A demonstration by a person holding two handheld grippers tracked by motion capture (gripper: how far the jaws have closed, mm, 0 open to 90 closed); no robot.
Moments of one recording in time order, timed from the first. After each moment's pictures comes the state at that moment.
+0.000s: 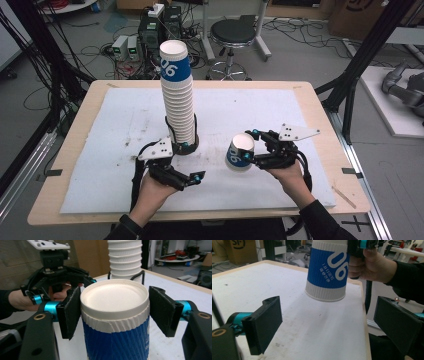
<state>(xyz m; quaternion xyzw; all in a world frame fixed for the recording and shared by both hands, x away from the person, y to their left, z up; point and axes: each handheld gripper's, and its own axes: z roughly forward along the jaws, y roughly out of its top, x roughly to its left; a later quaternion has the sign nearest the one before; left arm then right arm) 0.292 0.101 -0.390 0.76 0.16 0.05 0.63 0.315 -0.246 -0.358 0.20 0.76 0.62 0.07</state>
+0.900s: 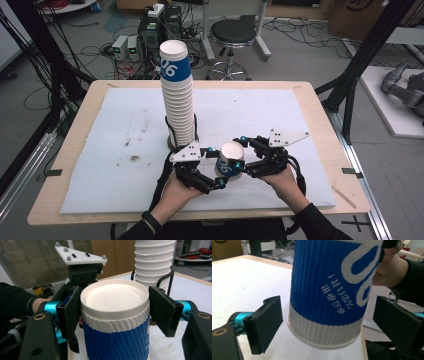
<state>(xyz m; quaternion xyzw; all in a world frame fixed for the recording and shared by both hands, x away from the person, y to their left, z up) 0.298 0.041 -0.410 0.77 0.15 0.02 0.62 0.304 -0.222 -0.360 0.16 0.77 0.62 0.02</state>
